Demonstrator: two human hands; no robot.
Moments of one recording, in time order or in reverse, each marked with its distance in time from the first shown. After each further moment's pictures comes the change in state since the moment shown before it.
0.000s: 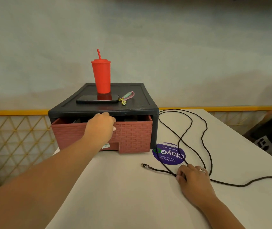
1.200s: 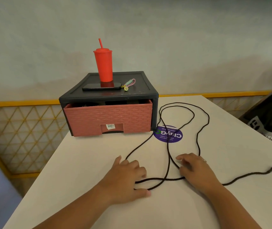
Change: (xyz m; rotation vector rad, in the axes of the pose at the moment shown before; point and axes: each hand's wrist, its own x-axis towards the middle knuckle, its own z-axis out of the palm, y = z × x) left_hand -0.173 0.051 0.041 -0.254 -0.332 0.444; right_hand -0.061 -0.003 -0.018 0.335 -0.063 -0.004
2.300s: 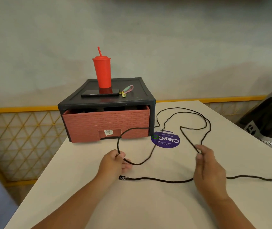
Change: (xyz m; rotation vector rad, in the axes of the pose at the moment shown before) left_hand 0.033 -0.017 -0.004 -1.307 0.456 -0.630; right_hand -0.015 -0.030 -0.020 0.090 0.693 -0.171
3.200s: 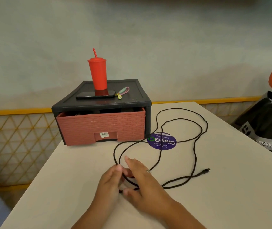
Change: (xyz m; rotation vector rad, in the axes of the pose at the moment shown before) left_hand -0.048 -0.017 0.004 -0.161 -0.101 0.283; right_hand -0.039 -0.050 0.072 0.310 -0.890 -0.166
